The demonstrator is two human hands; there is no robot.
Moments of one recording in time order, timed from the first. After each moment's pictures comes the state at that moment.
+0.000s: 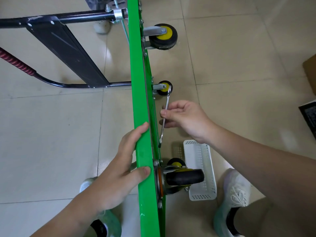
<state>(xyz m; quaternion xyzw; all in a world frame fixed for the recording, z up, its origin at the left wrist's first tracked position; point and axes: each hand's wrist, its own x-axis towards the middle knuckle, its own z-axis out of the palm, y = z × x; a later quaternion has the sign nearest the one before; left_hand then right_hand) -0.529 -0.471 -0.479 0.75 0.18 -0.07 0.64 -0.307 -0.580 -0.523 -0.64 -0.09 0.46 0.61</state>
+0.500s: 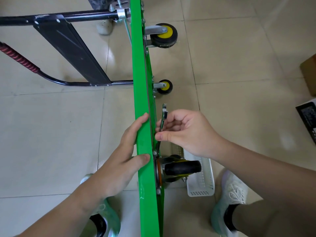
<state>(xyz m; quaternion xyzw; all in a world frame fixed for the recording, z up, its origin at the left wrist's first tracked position) -0.529 -0.480 -0.473 0.75 0.19 -0.04 0.63 -0.359 -0.613 -0.478 -0.62 -0.26 0.43 0.61</state>
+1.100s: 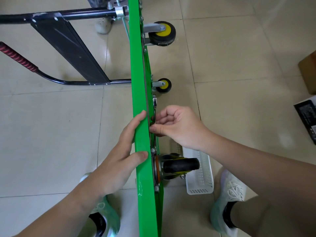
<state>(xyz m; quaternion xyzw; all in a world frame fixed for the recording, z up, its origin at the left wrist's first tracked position) -0.531 -0.483 -0.474 0.75 0.19 -0.03 0.64 -0.355 -0.599 -0.497 -0.68 -0.24 0.42 0.55</state>
